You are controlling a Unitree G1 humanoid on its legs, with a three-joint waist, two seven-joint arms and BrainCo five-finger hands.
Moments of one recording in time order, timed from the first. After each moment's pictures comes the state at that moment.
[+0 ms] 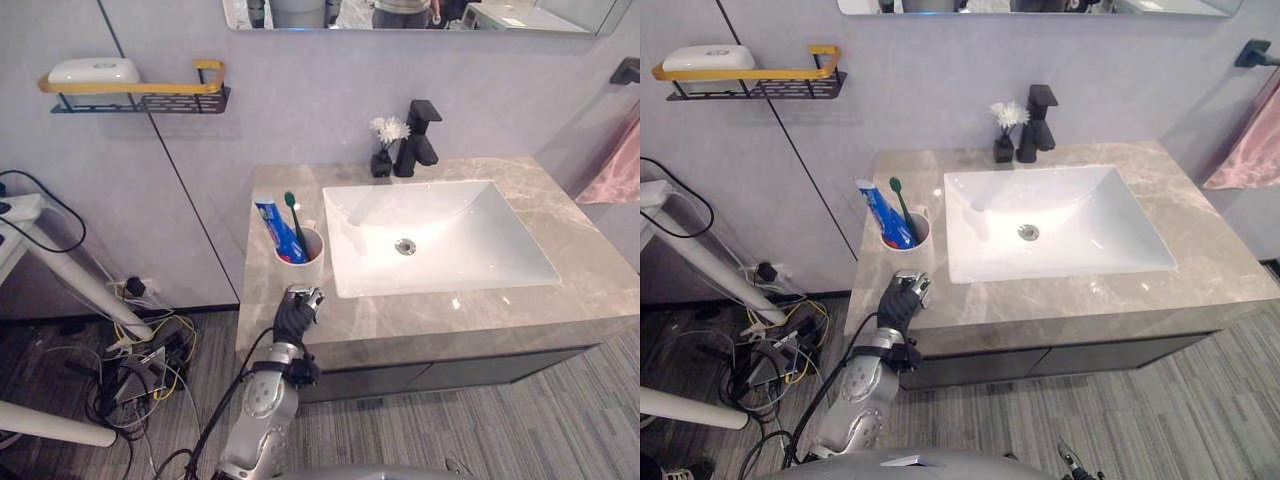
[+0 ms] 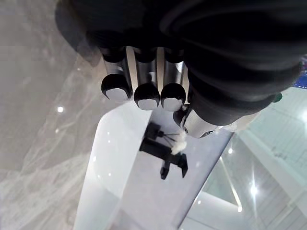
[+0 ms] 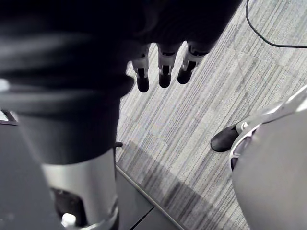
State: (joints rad) left arm 0.16 0.05 -0.35 -0.04 -0.34 -0.21 0.11; right arm 0.21 0.06 -0.50 1.02 0.33 -0.12 -0.20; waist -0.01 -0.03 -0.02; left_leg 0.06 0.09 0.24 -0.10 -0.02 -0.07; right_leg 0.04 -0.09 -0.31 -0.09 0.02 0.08
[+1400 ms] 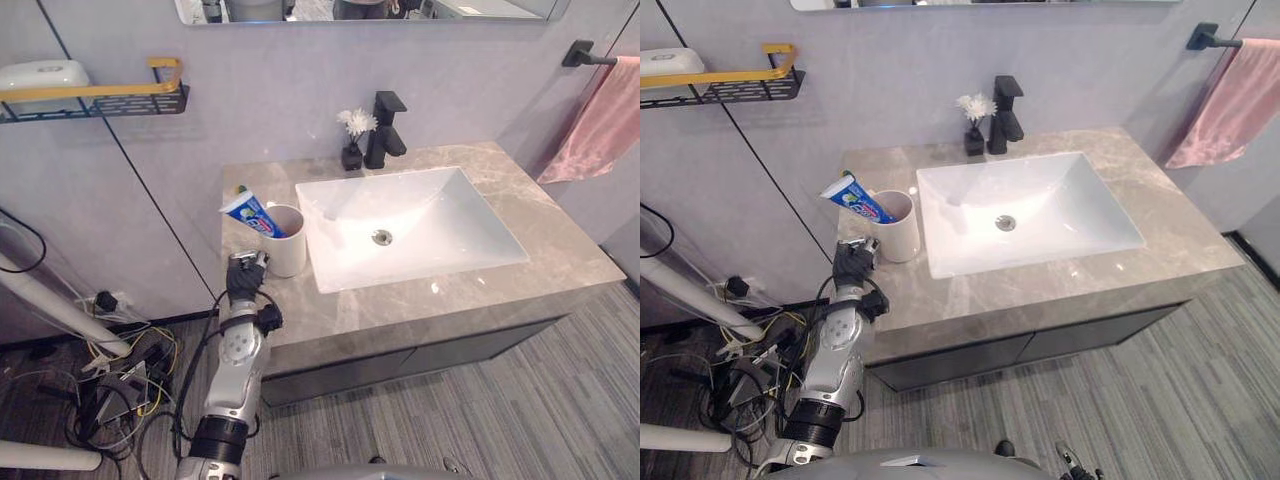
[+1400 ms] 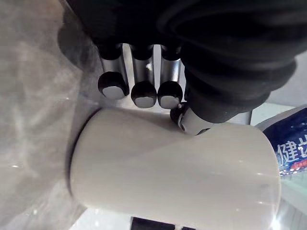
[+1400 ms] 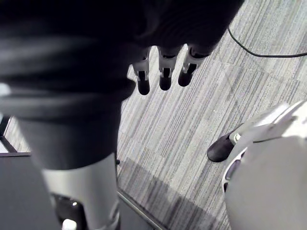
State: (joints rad) left arm -0.10 0.06 -0.06 0.13 -0.17 -0.15 0.34; right arm 0.21 0.05 -0.50 1.03 0.33 -0.12 -0.19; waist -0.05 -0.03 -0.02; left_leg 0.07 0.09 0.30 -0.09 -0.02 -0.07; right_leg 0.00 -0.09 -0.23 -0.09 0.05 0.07
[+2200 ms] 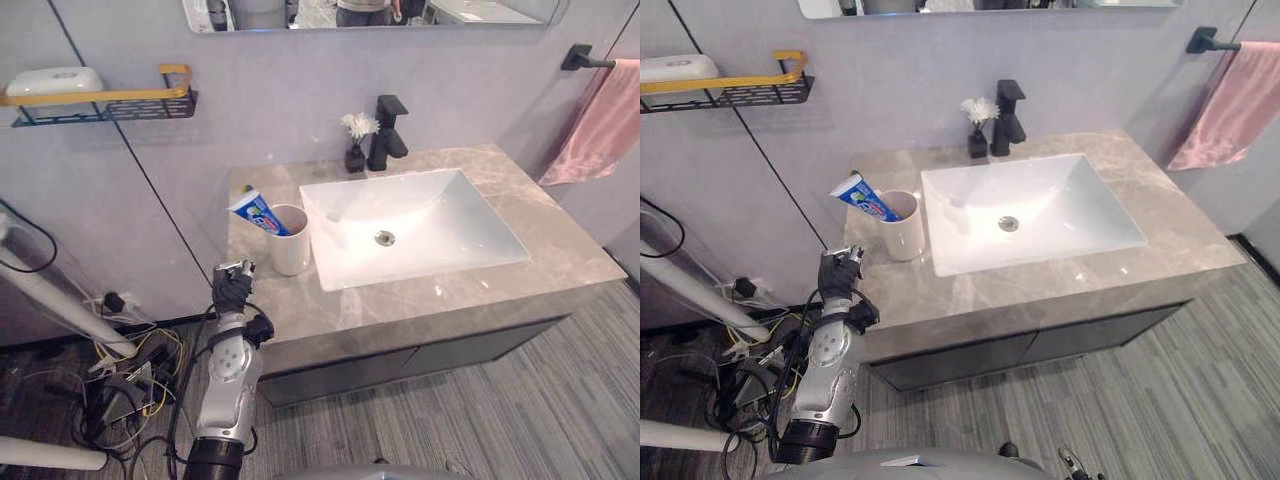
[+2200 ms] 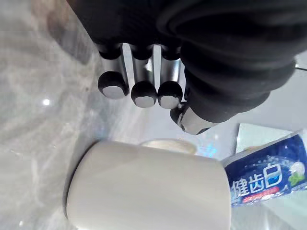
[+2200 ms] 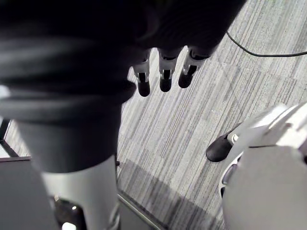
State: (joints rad) left arm 0.04 0.03 -0.03 0.00 -0.19 -0.16 0.33; right arm 0.22 0.06 -0.51 1.02 0.33 -0.12 -0.18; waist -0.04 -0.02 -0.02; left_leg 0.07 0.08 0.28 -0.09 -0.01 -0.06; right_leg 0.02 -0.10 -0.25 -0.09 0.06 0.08
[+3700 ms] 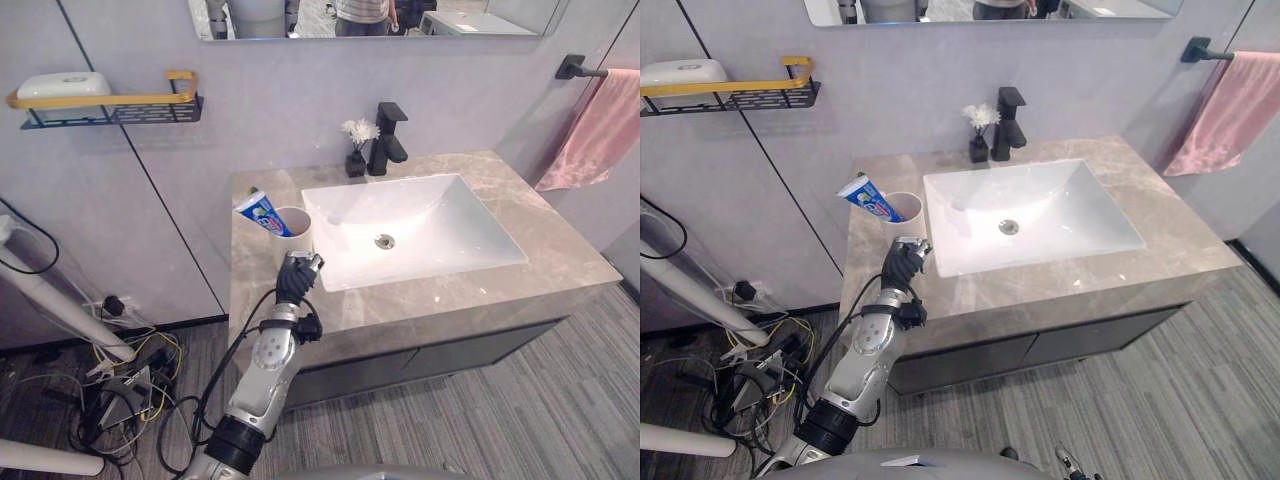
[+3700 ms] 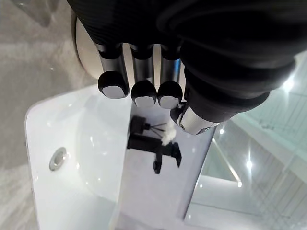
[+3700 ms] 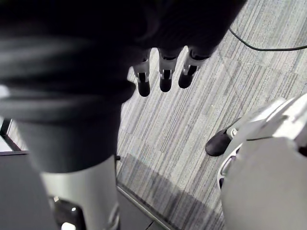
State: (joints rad) left arm -0.11 0.08 -0.32 0.10 -0.24 -0.16 0.27; right arm 0.23 0.05 -0.46 1.03 0.37 -0.13 -0.18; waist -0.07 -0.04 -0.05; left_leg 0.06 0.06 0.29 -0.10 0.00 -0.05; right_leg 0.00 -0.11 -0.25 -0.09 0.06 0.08
